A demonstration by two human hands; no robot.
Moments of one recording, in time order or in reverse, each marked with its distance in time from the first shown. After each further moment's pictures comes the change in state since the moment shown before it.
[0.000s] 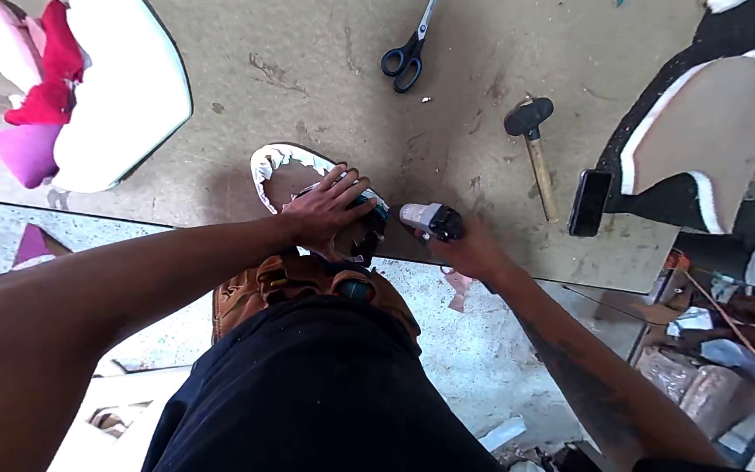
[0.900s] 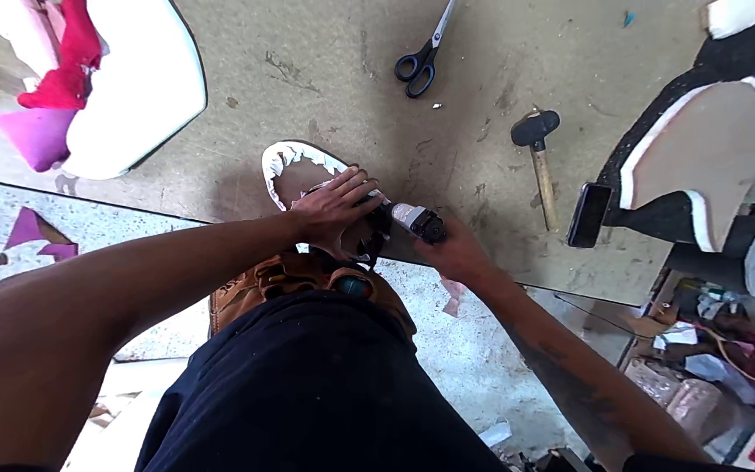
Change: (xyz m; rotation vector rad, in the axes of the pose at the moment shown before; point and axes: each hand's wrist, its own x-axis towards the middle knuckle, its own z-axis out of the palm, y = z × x) left_hand -0.003 -0.002 0.000 -0.065 0.093 -0.022; right_hand 0.011 -0.032 0.022 -0.065 -0.025 -0.036
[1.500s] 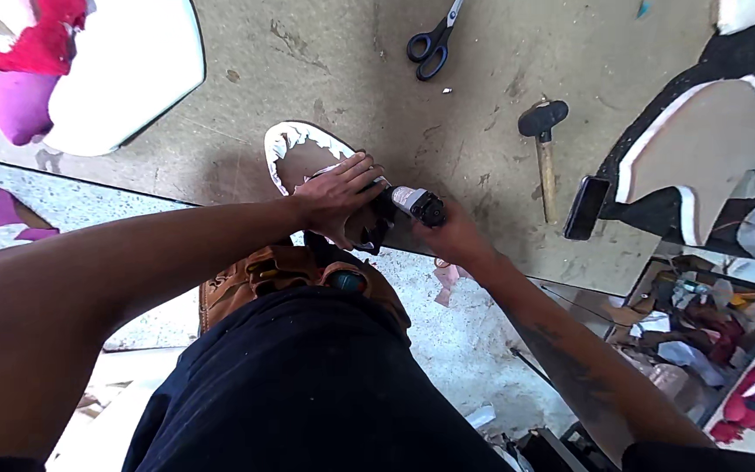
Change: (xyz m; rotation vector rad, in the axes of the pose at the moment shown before) left_hand -0.001 0.000 0.003 -0.008 -0.008 0.002; right_hand 0.011 -0.003 0.011 -0.049 0.022 -0.010
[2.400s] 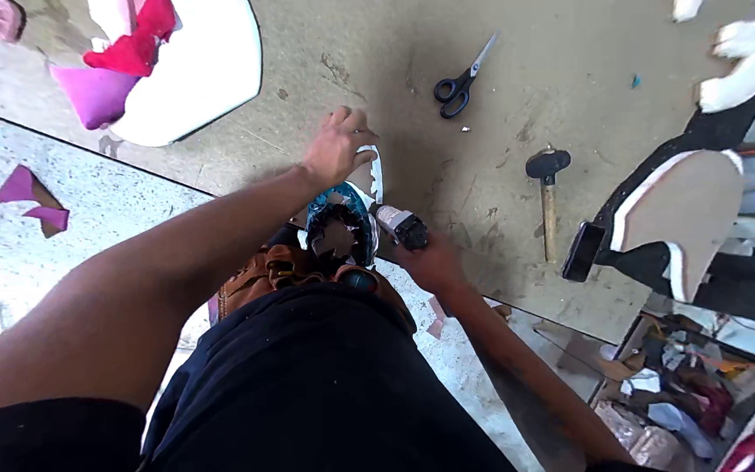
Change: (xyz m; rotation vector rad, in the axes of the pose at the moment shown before) left_hand -0.011 -0.075 -0.042 -0.116 0.426 -0.527; right_hand -0.008 -0.075 0.035 0.067 0.017 0.050
